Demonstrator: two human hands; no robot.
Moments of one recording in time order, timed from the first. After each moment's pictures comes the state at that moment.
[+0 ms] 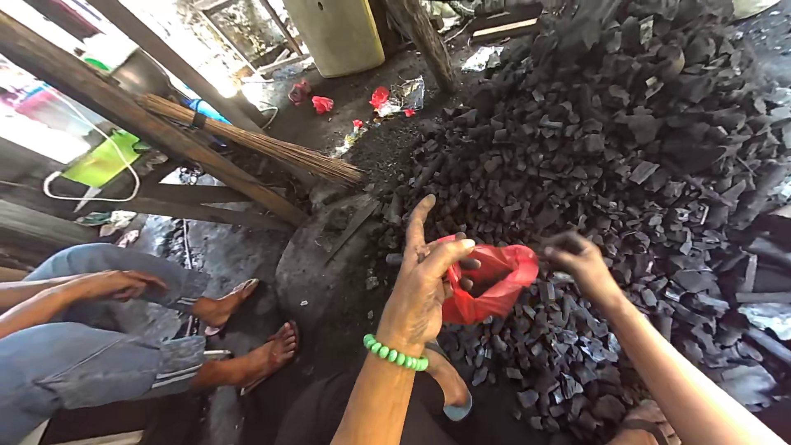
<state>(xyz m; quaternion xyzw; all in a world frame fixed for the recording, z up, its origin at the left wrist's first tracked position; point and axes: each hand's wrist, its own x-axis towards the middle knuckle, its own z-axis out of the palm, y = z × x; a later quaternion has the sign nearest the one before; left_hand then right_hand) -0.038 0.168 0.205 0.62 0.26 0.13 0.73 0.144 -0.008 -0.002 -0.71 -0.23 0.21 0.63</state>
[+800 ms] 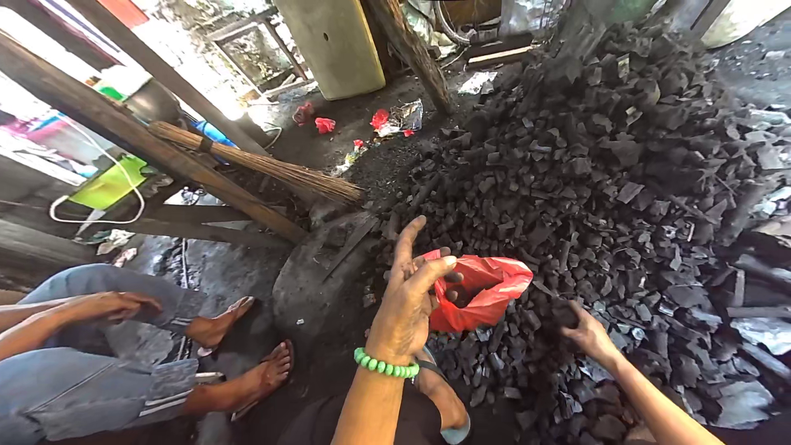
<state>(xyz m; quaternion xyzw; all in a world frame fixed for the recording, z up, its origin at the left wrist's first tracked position) -0.031 0.179 0.202 0.62 0.25 0.15 0.72 0.116 -0.066 -0.106 -0.84 -0.13 0.30 0.43</state>
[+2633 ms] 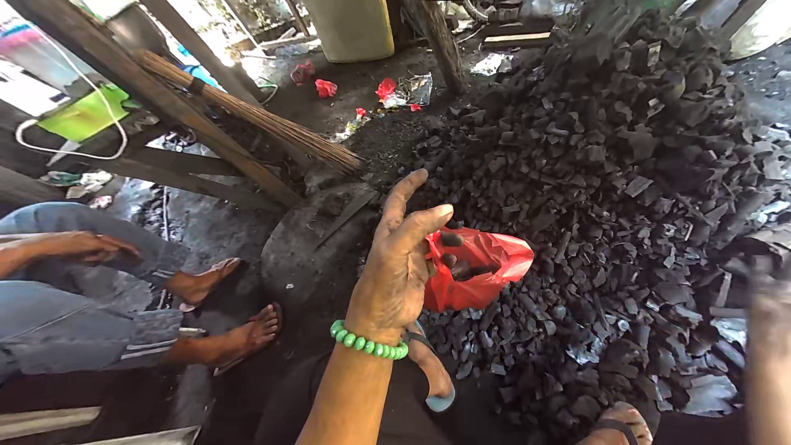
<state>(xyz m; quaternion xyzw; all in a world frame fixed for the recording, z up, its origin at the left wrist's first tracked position) -0.053 0.176 0.225 0.58 0.20 0.21 0.76 0.185 -0.182 0.029 -0.54 0.10 -0.09 0.83</state>
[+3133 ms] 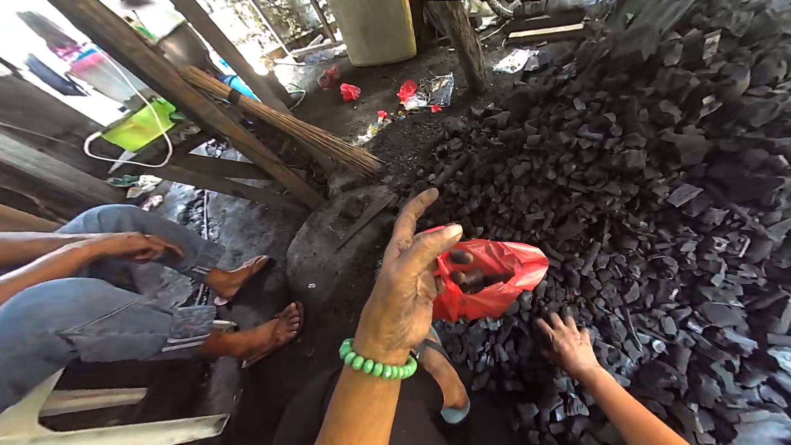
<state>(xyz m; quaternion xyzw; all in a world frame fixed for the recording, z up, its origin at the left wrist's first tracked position) -0.056 0.190 0.220 0.59 0.22 0.20 0.75 0.074 -0.009 -0.104 -0.88 -0.36 0.31 0.05</state>
